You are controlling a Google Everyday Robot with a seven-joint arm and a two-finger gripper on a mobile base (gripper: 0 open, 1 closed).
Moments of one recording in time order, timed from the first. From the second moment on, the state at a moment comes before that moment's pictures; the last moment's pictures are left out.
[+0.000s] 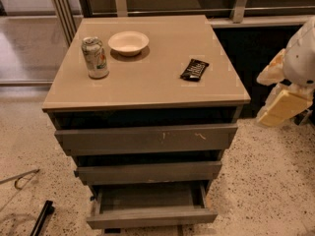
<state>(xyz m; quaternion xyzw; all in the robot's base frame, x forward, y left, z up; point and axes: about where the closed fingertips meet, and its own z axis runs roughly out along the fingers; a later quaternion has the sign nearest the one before) 0.431 -0.212 0.952 -0.60 0.78 -0.02 0.17</state>
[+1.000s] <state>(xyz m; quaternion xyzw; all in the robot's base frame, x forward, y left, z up) 0.396 -0.195 0.785 -0.55 0.80 0.11 0.20</state>
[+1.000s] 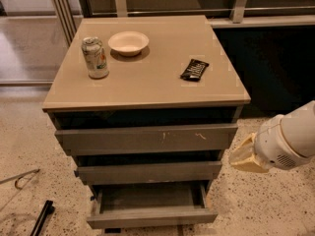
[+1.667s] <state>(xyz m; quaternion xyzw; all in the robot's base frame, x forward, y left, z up) 0.384 -0.195 0.748 -0.55 0.80 0.12 0.19</state>
